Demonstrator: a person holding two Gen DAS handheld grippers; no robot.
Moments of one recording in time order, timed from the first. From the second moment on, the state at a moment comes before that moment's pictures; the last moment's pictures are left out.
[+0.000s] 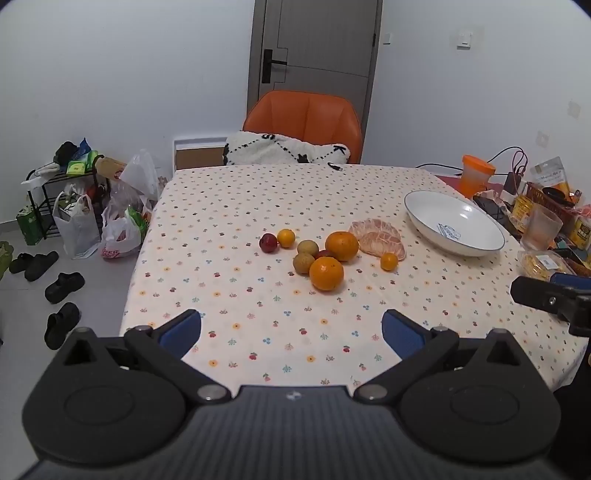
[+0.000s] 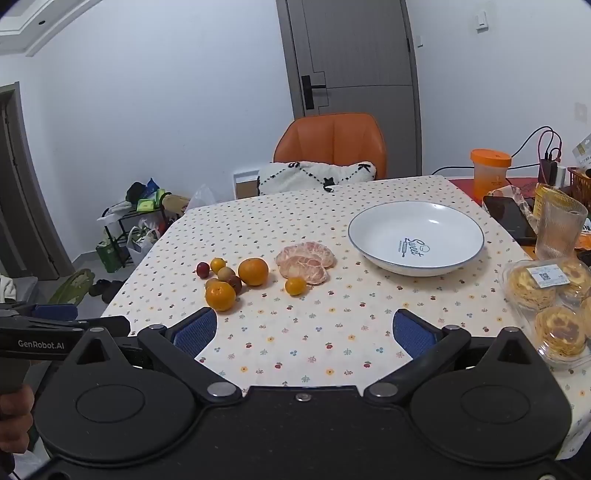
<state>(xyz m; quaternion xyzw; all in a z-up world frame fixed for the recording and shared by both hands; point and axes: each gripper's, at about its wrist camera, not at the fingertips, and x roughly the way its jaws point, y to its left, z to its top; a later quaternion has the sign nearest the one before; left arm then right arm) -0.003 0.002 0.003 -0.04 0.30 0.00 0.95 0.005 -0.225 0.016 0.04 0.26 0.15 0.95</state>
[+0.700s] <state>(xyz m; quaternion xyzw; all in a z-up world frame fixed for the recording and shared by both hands) -0.002 -0.002 0.008 -0.03 0.30 0.00 0.95 0.004 -0.225 0.019 0.05 0.27 0.16 0.95</state>
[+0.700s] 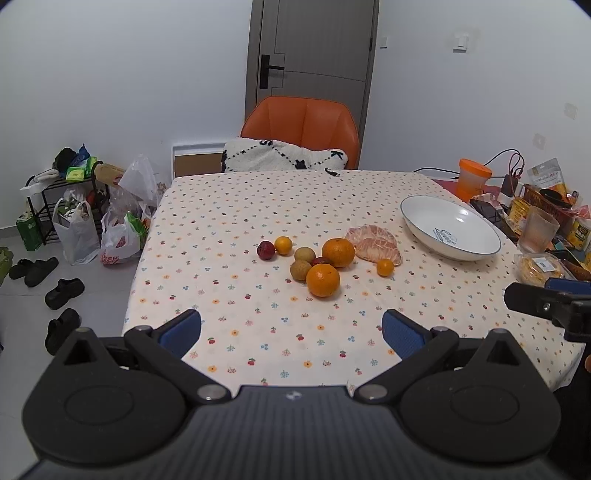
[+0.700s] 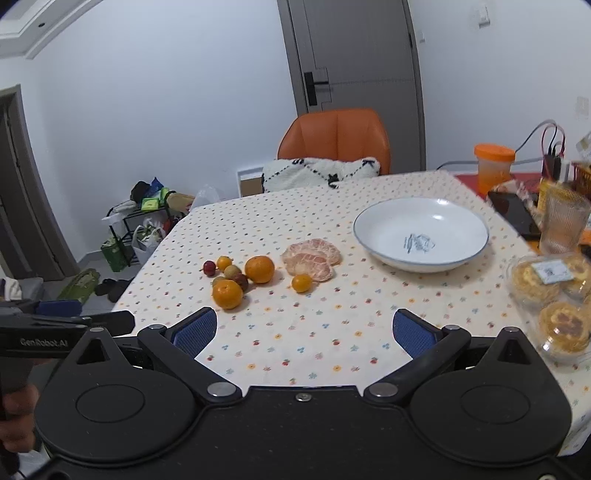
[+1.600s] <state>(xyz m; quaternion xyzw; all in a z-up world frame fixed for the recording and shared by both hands) -0.003 0.004 0.011 -0.04 0.30 0.01 0.95 0.008 -0.232 0.018 0.06 0.28 0.15 0.95</state>
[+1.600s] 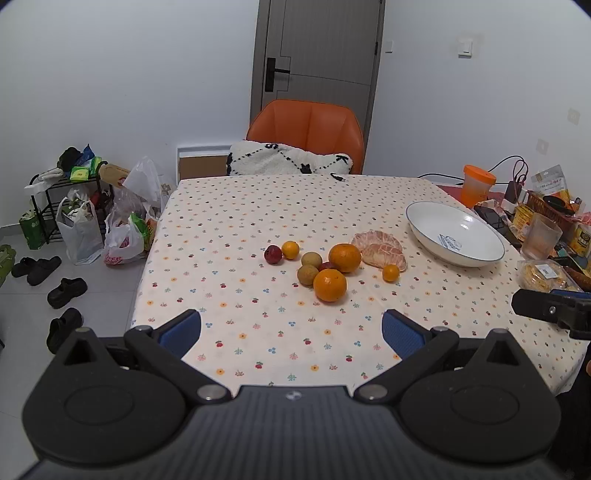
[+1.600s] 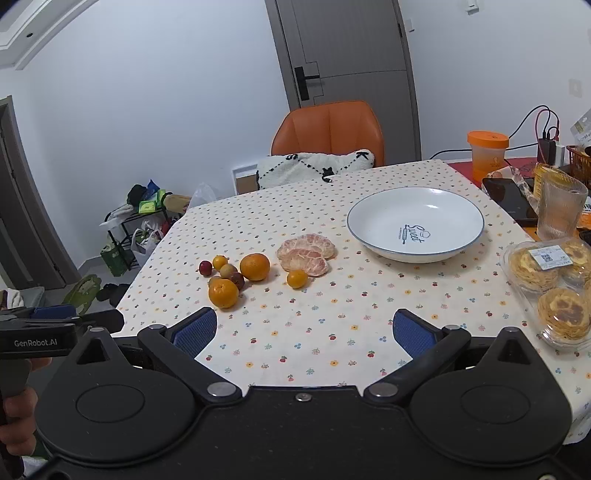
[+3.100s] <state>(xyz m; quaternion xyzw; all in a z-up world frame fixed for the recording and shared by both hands) 0.033 0.004 0.013 -0.05 0.31 0.00 0.95 0.047 -0.226 0.014 0.04 0.29 0.15 0.94</state>
